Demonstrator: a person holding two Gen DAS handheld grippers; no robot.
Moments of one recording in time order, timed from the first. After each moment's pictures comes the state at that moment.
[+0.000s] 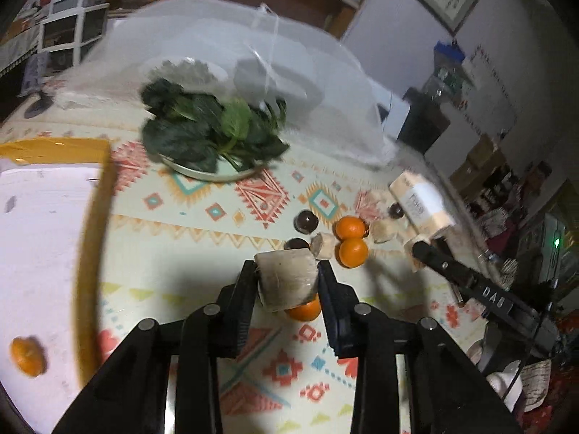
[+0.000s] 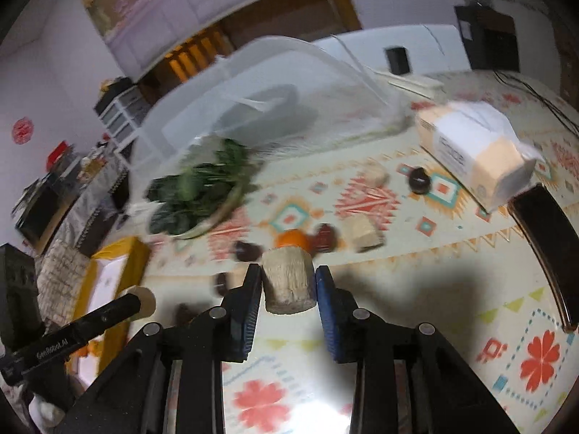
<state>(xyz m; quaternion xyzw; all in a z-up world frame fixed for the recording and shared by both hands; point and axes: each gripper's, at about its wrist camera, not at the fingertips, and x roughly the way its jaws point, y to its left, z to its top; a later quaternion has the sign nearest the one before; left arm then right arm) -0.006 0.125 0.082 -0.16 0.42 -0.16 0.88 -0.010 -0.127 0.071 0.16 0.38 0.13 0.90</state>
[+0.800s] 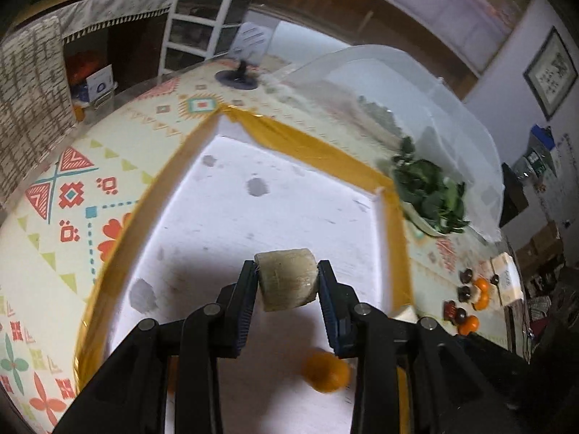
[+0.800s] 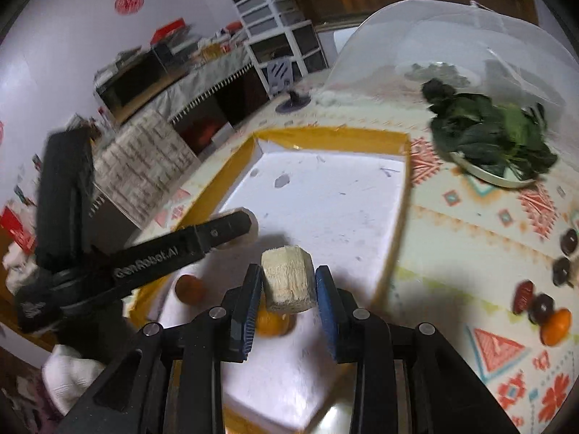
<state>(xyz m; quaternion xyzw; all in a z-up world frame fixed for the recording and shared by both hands) -0.036 0.371 0.050 -0.23 0.43 0.03 0.87 -0.024 0.204 0.040 0.01 0.45 0.33 0.83</state>
